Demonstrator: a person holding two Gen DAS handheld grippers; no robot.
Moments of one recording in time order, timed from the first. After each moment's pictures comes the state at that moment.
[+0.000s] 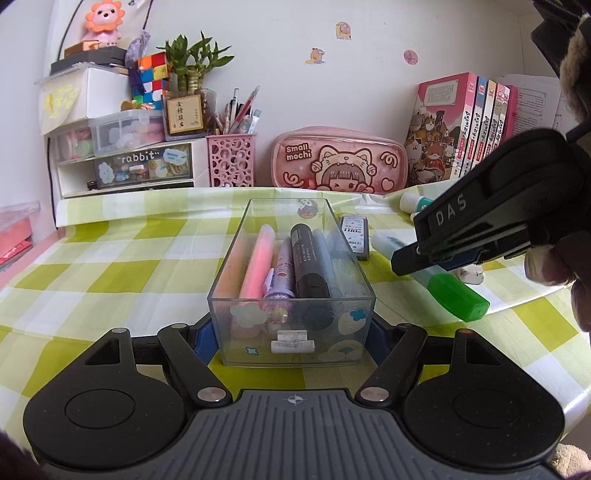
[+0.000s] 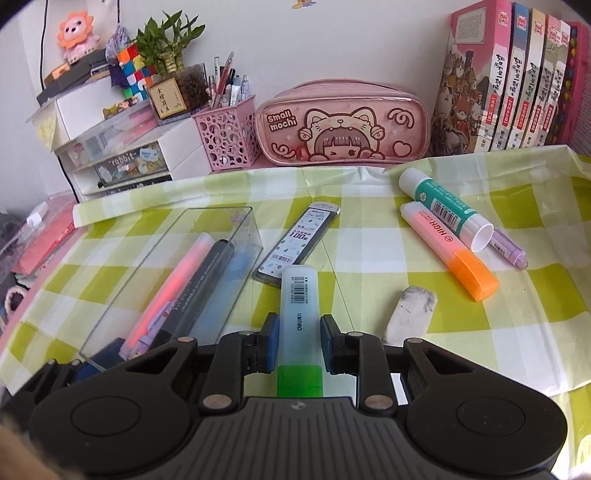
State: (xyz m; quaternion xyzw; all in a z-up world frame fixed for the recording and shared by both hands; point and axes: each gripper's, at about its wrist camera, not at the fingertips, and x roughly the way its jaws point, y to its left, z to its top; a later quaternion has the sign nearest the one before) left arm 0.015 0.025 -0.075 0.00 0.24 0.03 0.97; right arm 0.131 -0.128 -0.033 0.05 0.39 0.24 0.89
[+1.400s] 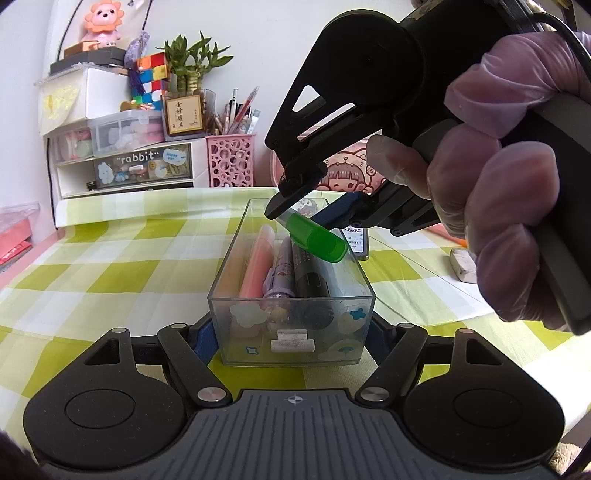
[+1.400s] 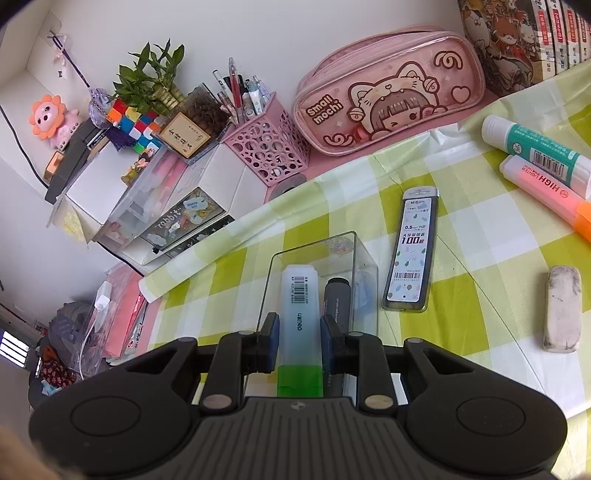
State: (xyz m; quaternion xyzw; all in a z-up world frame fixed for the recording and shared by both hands) left arm 0.015 0.023 -0.075 0.00 0.24 0.04 0.97; right arm 0.172 -0.075 -0.024 0.22 0.46 0.28 0.81
